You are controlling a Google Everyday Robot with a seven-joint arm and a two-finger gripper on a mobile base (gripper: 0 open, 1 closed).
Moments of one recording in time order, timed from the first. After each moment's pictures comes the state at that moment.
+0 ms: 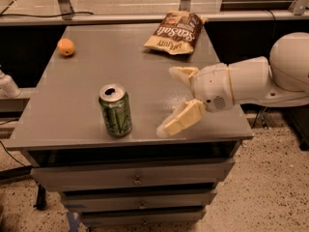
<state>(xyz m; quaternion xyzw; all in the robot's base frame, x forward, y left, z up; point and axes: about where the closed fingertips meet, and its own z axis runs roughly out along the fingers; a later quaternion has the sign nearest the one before) 0.480 -0.026 0.896 -0.54 0.65 0.32 0.43</state>
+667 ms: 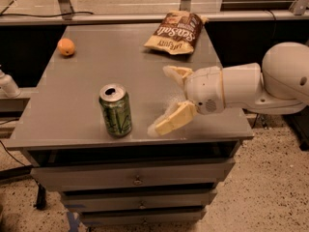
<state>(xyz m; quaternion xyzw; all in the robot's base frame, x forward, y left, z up) 0.483 -0.012 0.896 -0.53 0.63 0.33 0.46</state>
